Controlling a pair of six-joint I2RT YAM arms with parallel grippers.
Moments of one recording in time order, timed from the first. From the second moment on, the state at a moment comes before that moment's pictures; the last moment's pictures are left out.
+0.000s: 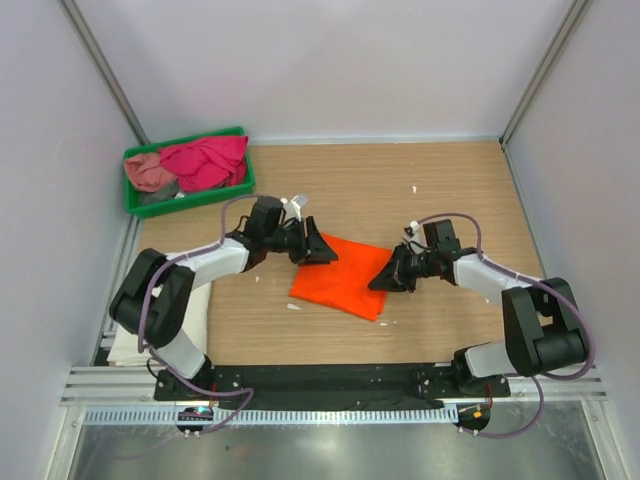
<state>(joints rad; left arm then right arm) -0.51 1.62 0.87 0.13 0.70 -0.84 0.21 1.38 0.60 -0.24 -0.82 0.77</state>
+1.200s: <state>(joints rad) -0.65 1.42 1.11 -0.16 0.45 -0.68 0.08 1.43 0.74 -0.58 -0.33 0.51</state>
